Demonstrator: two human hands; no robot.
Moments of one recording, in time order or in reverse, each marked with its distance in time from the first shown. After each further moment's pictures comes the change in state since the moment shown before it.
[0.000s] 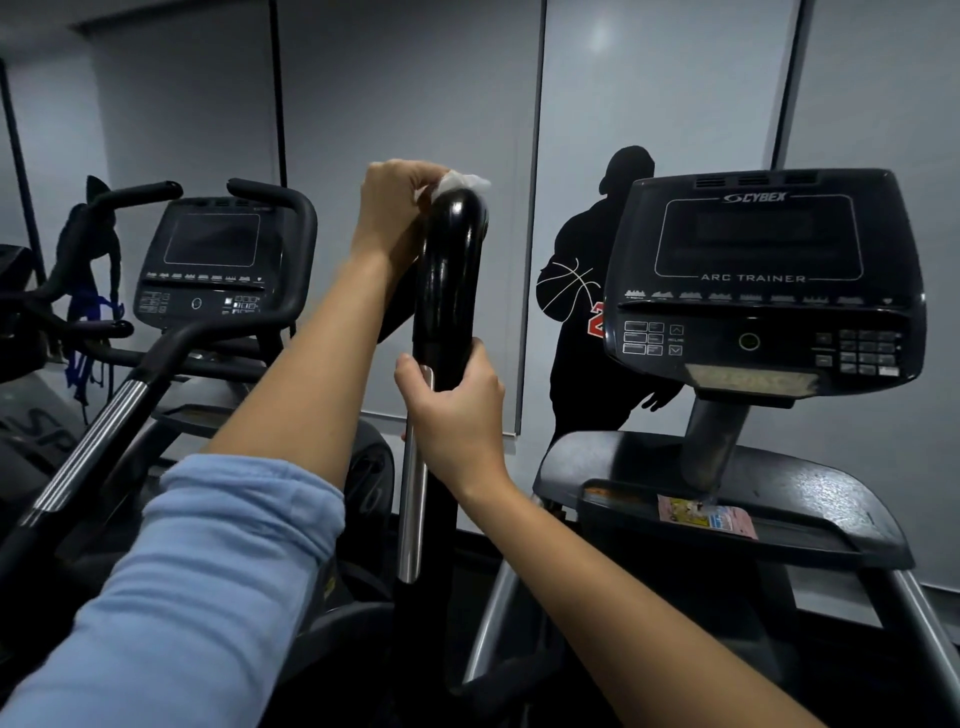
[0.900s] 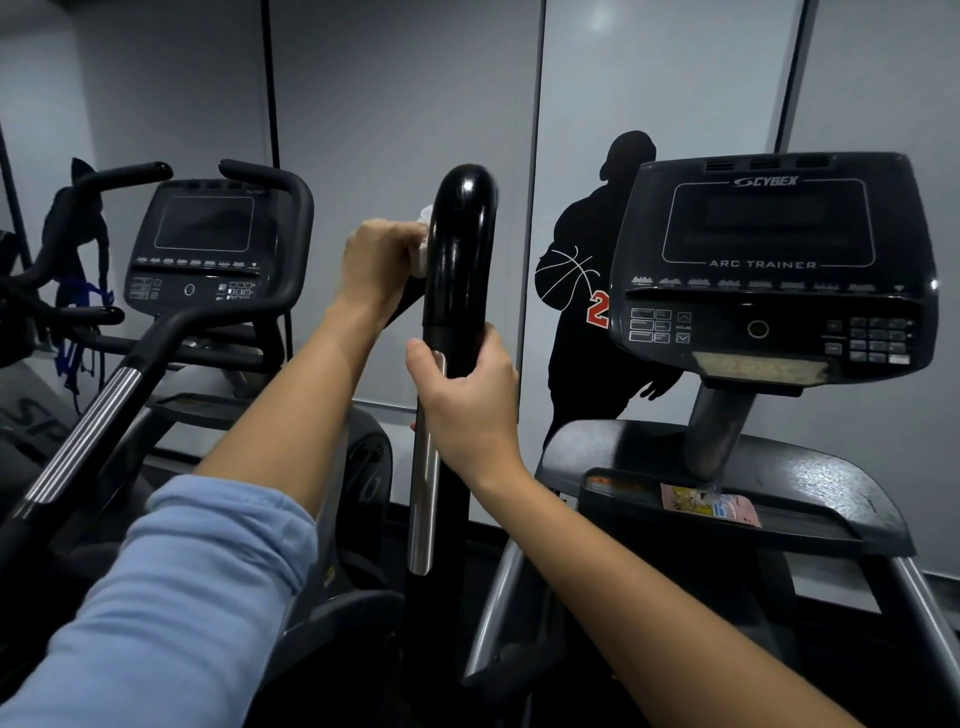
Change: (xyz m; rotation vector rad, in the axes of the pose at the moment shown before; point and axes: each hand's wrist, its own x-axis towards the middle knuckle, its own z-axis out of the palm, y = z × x) left_hand -0.050 -0.032 0.000 0.399 -0.088 0.078; right_hand 0.001 0.000 0.000 -0.024 0.027 -0.012
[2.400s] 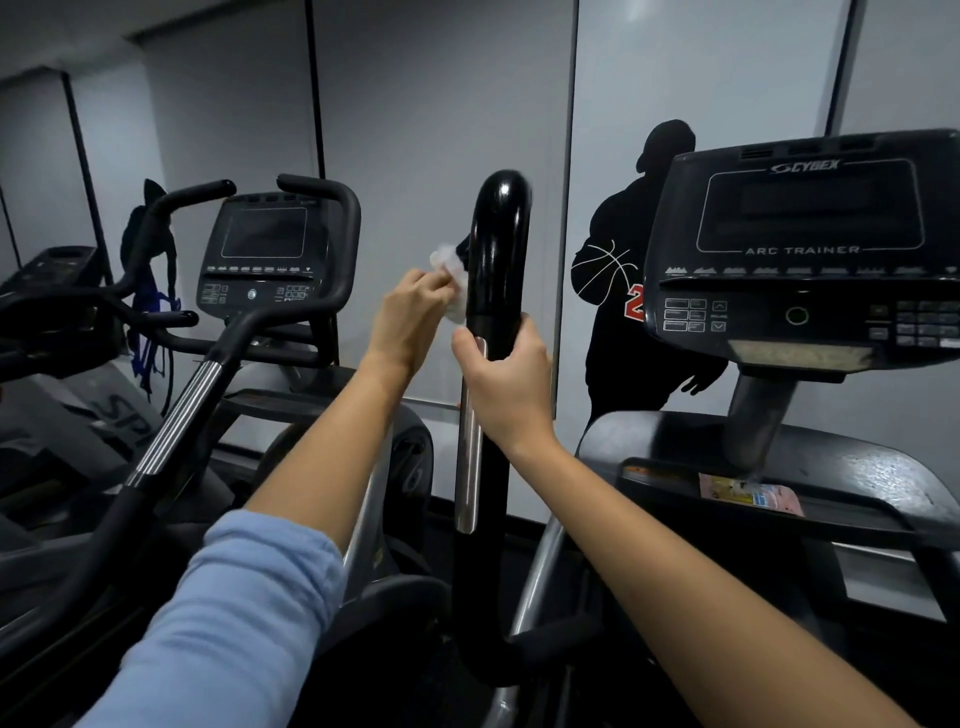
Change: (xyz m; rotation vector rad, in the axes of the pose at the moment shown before) left_hand -0.056 -0.016 -0.001 0.340 -0.147 0.151; right_hand -0.003 -0.003 0.001 -0.053 0.032 0.009
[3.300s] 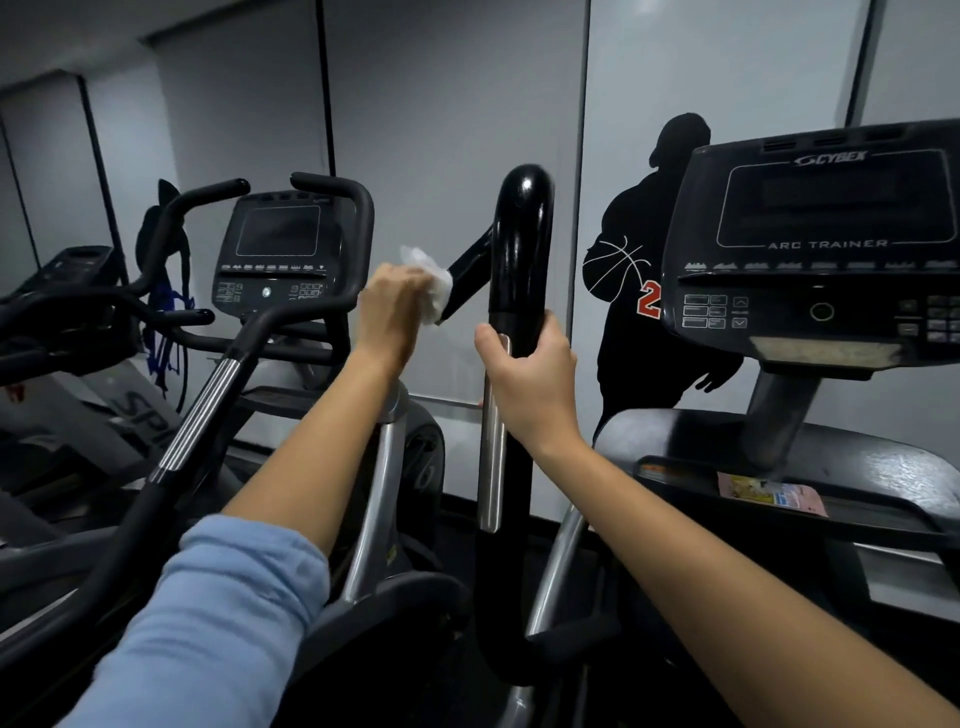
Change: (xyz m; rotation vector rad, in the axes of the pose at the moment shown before) left_hand -0.012 -0.020 -0.018 -0.104 0.068 -0.213; right_hand 0.000 0.003 0.001 0.020 -0.002 0.022
